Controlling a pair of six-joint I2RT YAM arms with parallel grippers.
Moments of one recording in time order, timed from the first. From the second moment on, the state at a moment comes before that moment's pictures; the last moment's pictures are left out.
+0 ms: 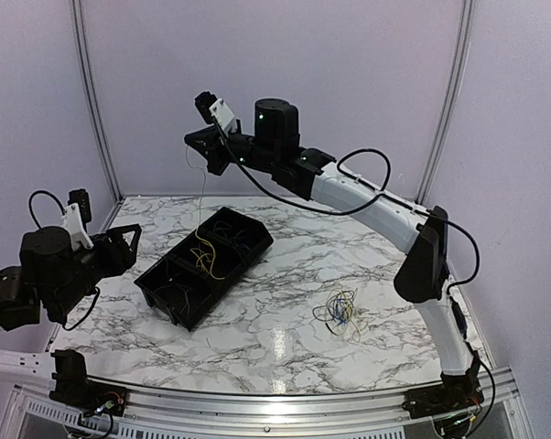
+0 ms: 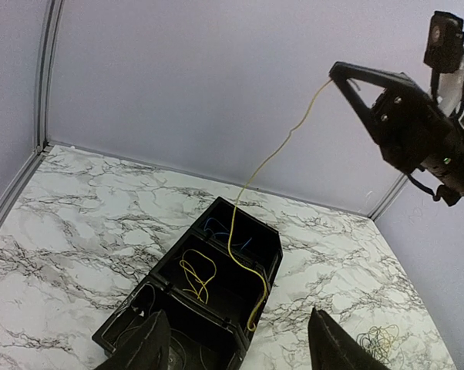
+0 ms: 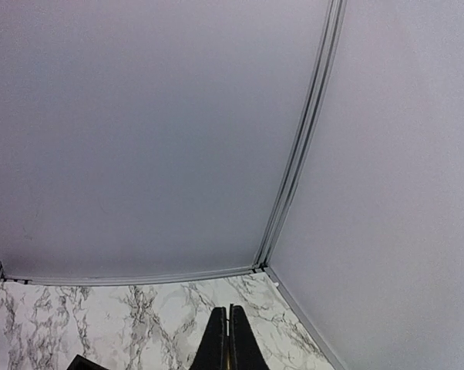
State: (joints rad) left arm -1.13 0.62 0.72 -0.37 -0.86 -0.62; right arm 0.88 2.31 2.44 -0.06 -0.32 -0.19
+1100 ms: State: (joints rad) left arm -1.13 0.49 0.64 -0.44 -0.85 -0.66; right arm 0.89 2.36 2.06 -0.21 -0.38 -0.20
